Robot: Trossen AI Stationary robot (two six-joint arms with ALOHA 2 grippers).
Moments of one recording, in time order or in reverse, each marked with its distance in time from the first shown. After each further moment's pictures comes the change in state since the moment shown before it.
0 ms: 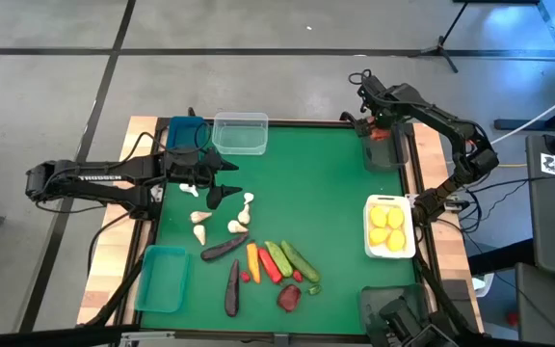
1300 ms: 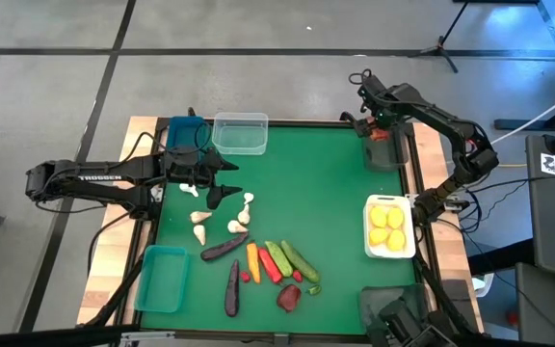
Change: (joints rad) left arm 0.000 0.000 0.000 0.001 0.000 0.000; right arm -0.001 0.000 0.000 0.000 0.002 -0.034
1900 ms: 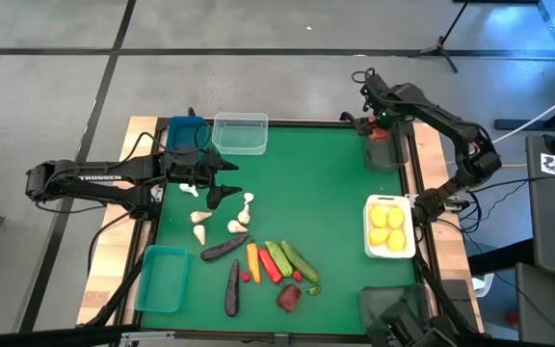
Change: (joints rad) left arm 0.000 0.000 0.000 0.001 0.000 0.002; right arm 0.000 -0.026 0.000 -0.019 -0.037 0.085
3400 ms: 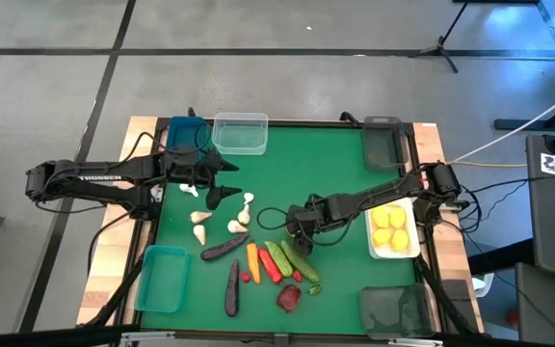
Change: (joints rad) left arm 0.000 0.000 0.000 0.000 0.018 0.004; right arm 1.138 0.314 -0.002 0.444 -0.109 0.141
